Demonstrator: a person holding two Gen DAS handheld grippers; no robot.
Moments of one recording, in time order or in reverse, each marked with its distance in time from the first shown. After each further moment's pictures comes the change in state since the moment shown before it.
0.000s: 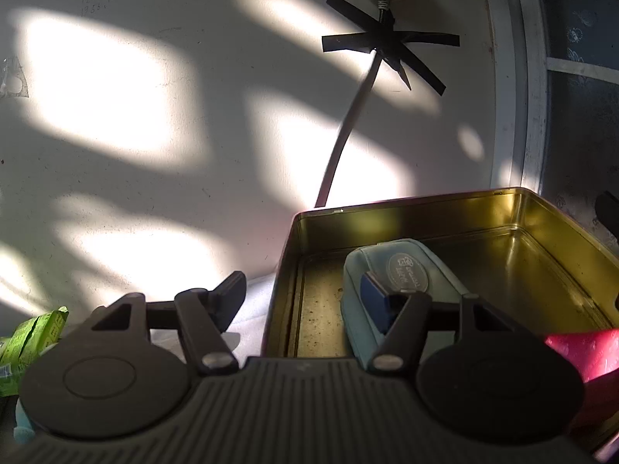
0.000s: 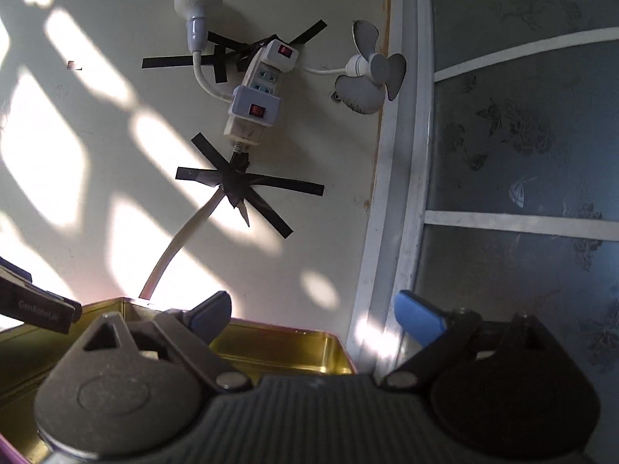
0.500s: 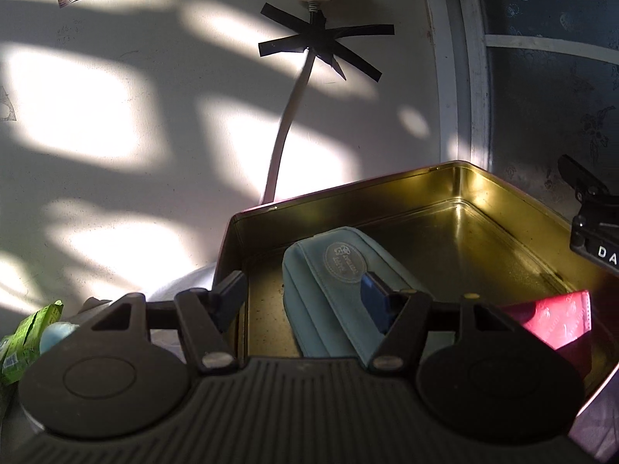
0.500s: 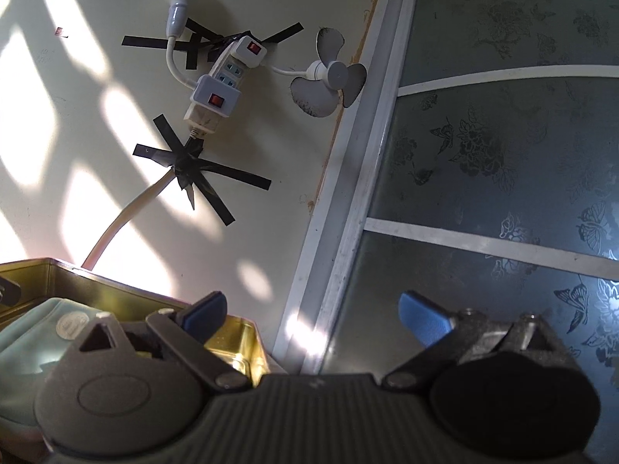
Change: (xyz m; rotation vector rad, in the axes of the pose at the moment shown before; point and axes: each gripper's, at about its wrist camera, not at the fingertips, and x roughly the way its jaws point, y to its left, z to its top) left arm -0.041 -0.033 -0.014 0.083 0.035 -0.096; right arm -0.021 -0.032 -0.009 -0.094 0.006 -0.101
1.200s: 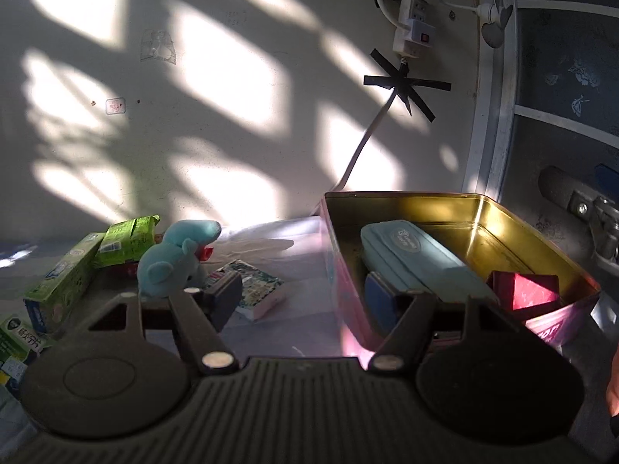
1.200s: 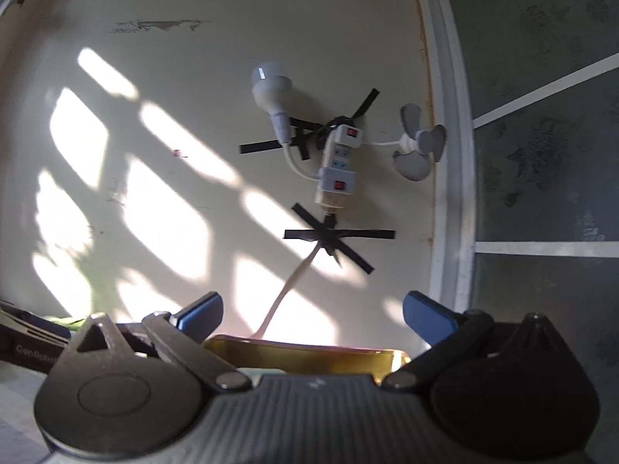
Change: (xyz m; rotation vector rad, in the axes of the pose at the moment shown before) left arm -0.138 0.094 -0.087 -0.250 -0.058 0.068; right arm -0.128 0.007 0.059 0.266 -0.075 0.562
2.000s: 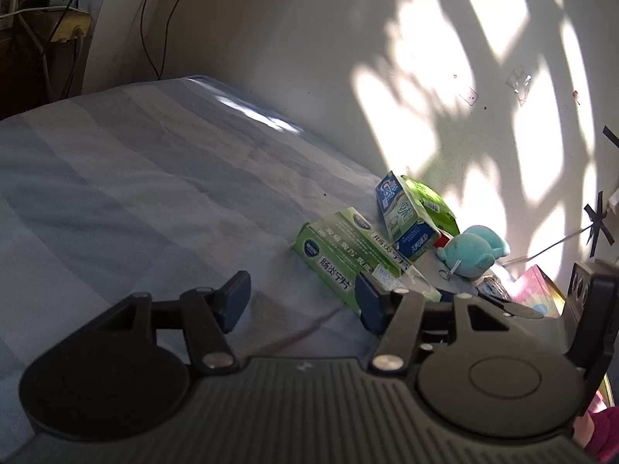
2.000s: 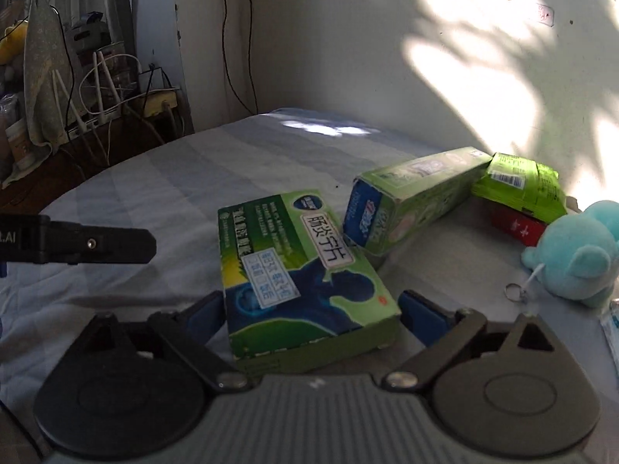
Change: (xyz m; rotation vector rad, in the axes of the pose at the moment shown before) left arm -0.080 0.256 -0.092 -0.644 0.068 0.234; right arm 0.148 0.324 -0.078 -0.160 0.670 0.839
